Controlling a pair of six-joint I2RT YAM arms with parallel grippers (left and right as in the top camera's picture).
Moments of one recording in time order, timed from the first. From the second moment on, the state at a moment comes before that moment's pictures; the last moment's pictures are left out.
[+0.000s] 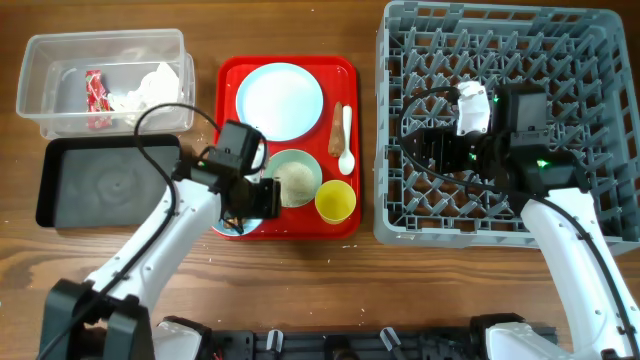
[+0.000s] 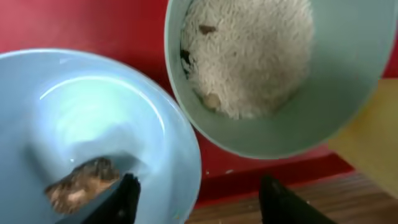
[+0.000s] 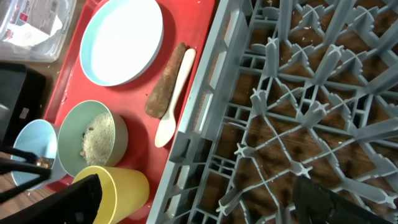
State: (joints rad) left arm -0.34 1.47 0.90 -0.79 0.15 -0.30; right arm 0.09 1.29 1.03 -0.66 -0.39 0.05
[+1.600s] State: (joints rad) left arm -0.30 1.46 1.03 -0.90 0.10 -0.36; right arm 0.09 1.29 1.03 -0.66 -0.39 0.05
